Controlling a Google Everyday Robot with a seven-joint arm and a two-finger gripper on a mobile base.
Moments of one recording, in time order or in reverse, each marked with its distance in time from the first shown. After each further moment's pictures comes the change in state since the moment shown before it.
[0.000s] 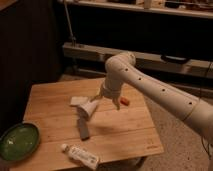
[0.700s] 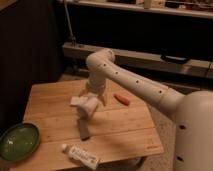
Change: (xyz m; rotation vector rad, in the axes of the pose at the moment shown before) arm 0.039 -0.076 0.046 -0.038 -0.006 0.147
